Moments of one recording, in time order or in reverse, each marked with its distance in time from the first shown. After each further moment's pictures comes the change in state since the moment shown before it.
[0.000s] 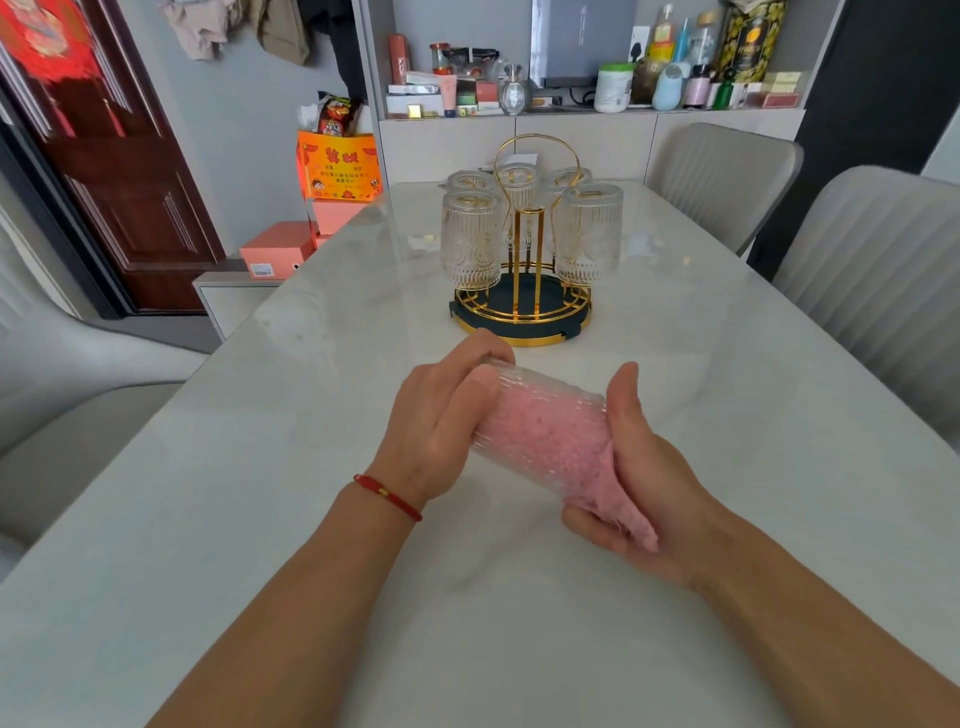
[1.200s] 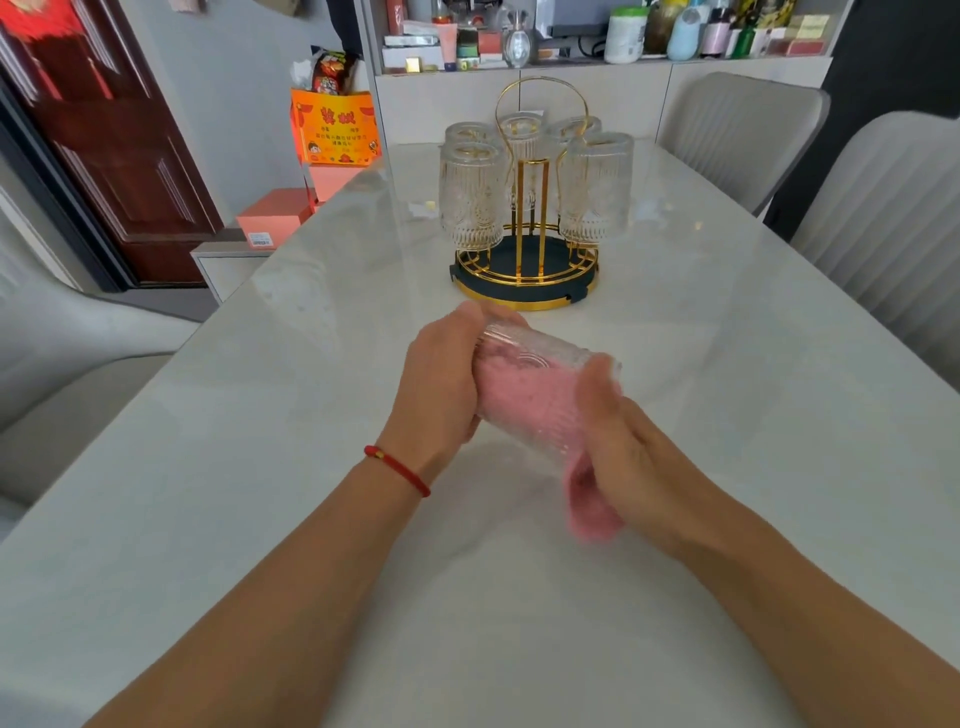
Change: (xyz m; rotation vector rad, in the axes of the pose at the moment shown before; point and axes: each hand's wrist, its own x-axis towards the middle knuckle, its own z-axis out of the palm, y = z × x) left_hand 0.004 0.024 0.014 -0.439 0.157 -0.531; right_hand -0.010 0.008 0.013 -0.518 0.171 -0.272
